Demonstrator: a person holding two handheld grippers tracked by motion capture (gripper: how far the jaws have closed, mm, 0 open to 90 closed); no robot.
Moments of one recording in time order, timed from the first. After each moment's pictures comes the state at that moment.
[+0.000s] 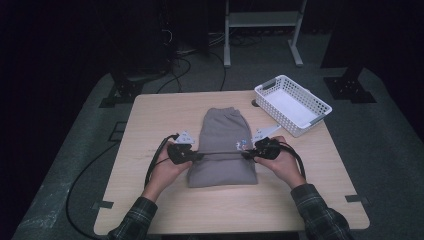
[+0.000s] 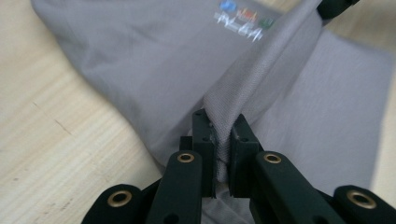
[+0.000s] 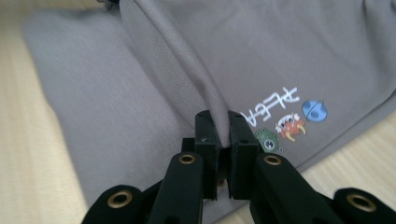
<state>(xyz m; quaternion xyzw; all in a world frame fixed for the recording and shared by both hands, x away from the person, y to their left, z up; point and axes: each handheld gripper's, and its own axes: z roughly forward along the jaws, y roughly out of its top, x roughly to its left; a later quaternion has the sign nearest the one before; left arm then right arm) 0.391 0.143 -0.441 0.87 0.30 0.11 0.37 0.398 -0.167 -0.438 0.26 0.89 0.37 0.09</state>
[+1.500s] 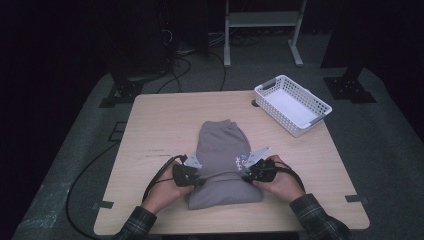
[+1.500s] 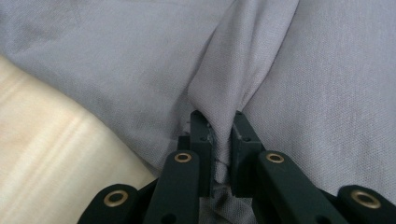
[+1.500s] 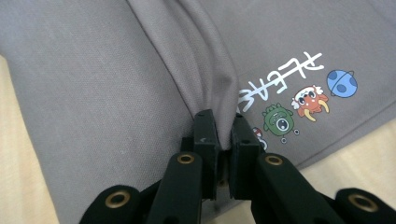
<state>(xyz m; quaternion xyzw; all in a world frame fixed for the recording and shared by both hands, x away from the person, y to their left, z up) 0.332 0.132 -0.456 0.92 0.25 0.06 0.31 0.343 -0.151 -0.458 0.21 0.93 0.29 0.08</state>
